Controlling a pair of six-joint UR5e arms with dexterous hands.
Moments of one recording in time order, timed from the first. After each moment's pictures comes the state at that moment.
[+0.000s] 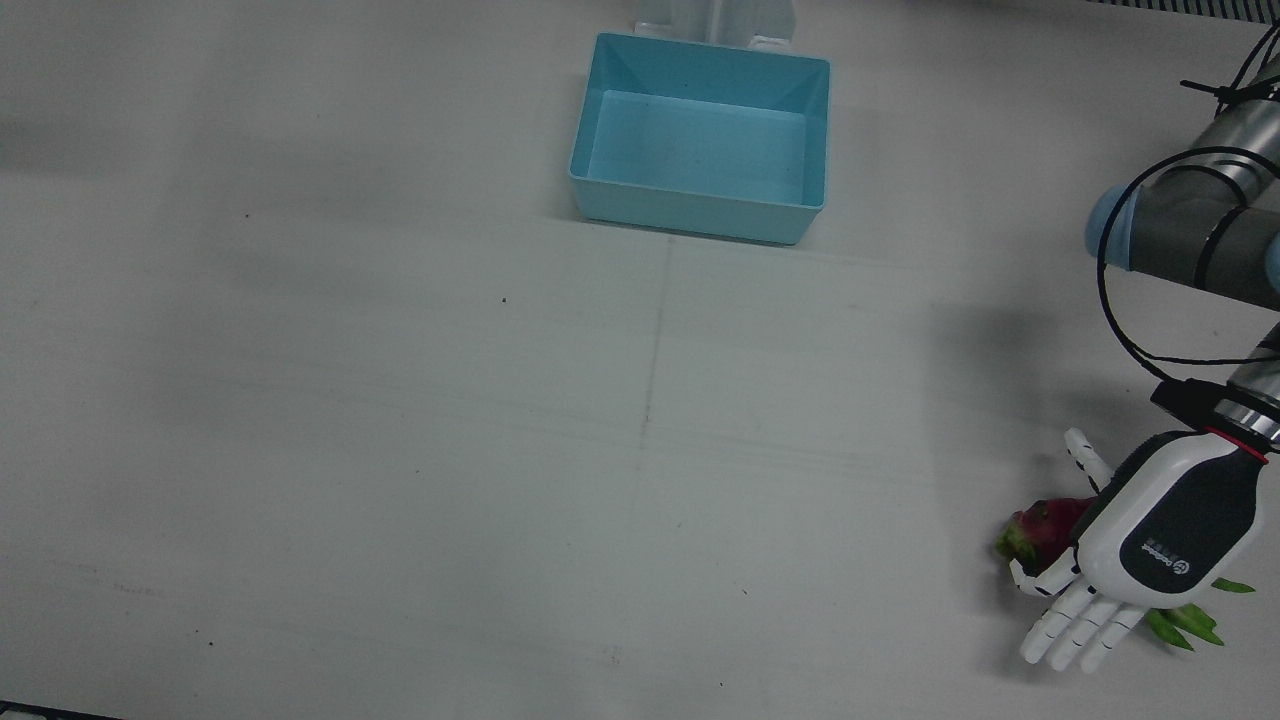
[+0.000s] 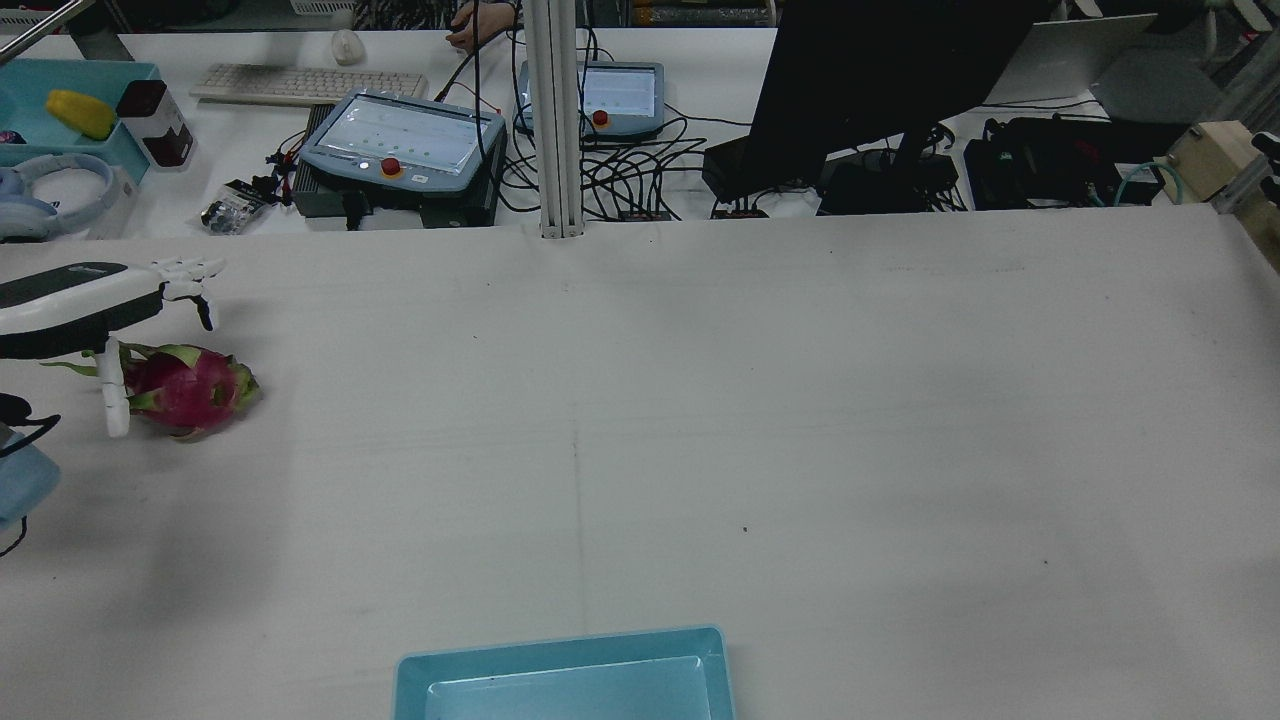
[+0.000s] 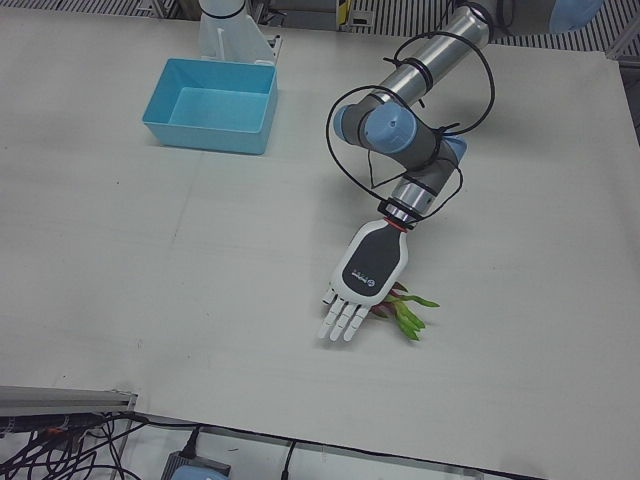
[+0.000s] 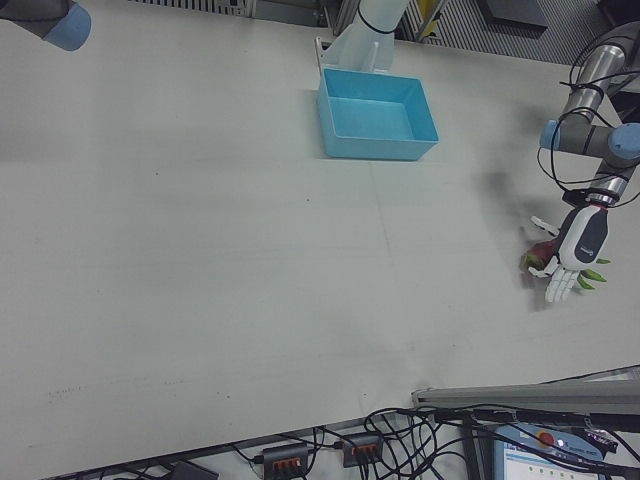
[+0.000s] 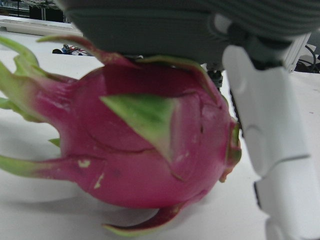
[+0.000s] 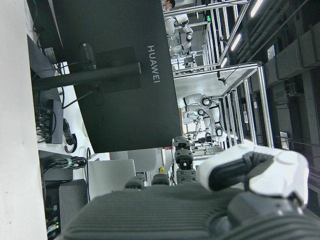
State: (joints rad) left arm -0.94 -1.95 -1.52 0.40 1.63 1.46; right arm 1.46 -1.64 1.69 -3.22 -1.55 0.16
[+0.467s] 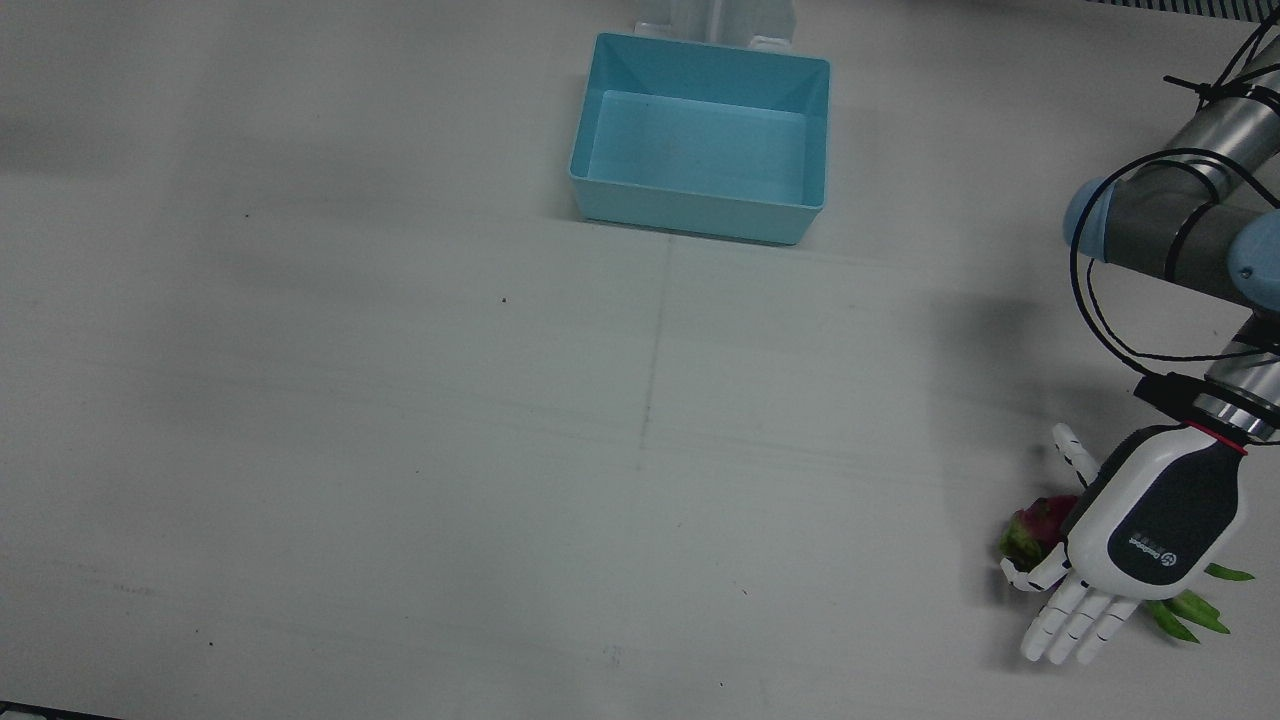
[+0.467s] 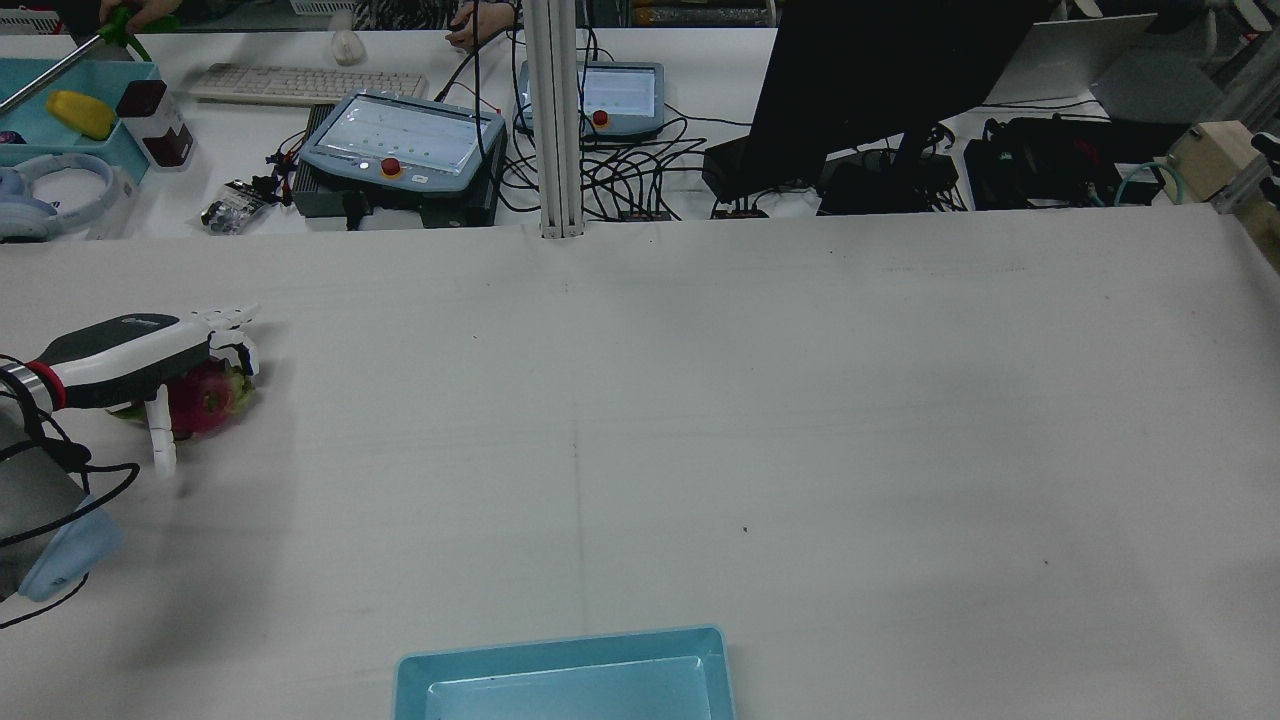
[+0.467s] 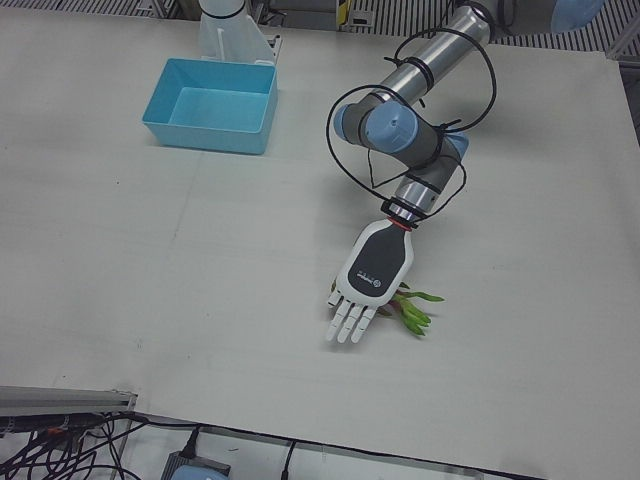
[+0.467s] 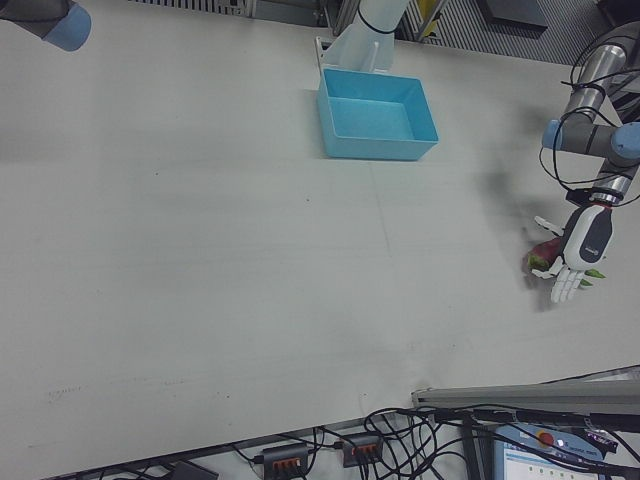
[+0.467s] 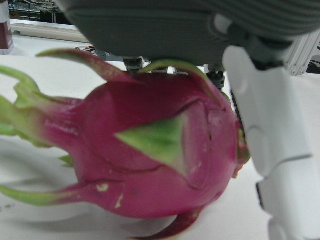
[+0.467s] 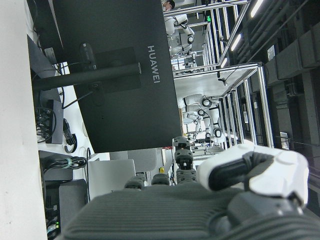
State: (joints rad) left arm -0.95 -1.95 -1.53 0.44 1.62 1.46; right arm 1.46 -1.64 1.69 -3.22 -1.55 0.16
